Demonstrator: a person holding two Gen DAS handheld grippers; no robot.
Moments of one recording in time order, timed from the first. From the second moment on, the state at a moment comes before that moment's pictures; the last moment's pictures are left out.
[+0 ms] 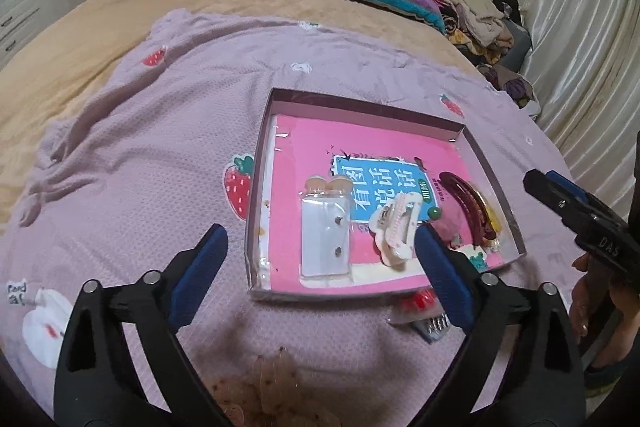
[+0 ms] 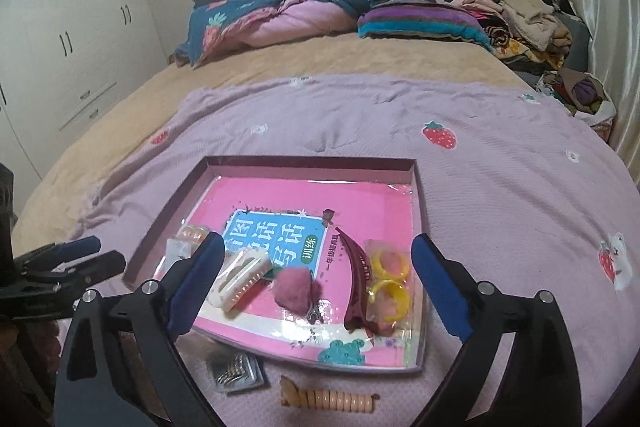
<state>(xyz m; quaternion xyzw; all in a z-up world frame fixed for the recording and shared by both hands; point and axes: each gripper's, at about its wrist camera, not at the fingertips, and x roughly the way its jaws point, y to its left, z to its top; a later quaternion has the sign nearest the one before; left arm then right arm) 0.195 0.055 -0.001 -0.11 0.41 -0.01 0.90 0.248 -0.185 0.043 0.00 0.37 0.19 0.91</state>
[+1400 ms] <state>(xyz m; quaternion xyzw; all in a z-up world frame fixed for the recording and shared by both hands) 0.103 0.033 0.045 -0.09 0.36 0.00 0.93 0.140 -0.226 0.074 0.00 0.33 0.19 0.93</state>
